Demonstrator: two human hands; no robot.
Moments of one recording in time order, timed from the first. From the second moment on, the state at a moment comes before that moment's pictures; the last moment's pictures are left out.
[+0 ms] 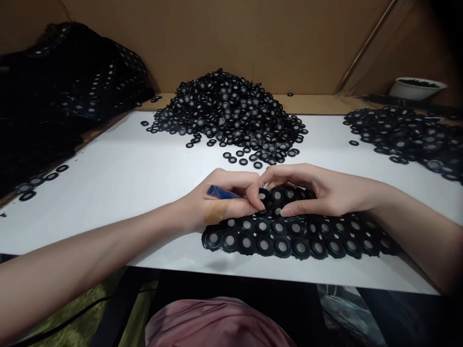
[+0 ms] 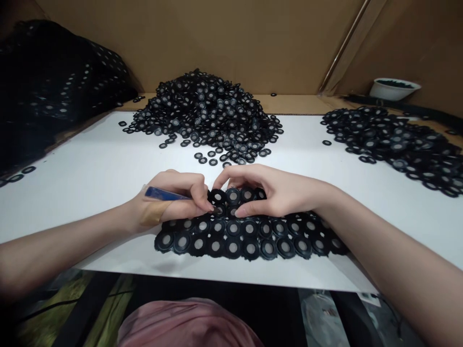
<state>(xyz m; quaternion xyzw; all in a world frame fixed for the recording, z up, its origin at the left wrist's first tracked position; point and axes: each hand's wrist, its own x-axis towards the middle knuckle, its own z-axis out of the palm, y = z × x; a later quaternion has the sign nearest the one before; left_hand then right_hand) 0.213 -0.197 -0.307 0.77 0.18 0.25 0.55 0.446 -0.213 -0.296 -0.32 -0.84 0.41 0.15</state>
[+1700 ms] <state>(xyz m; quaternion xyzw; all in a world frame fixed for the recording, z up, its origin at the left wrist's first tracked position) 0.217 -0.195 -0.306 0.72 0.22 0.31 0.58 0.442 -0.212 -0.302 -0.35 -0.83 0.38 0.21</state>
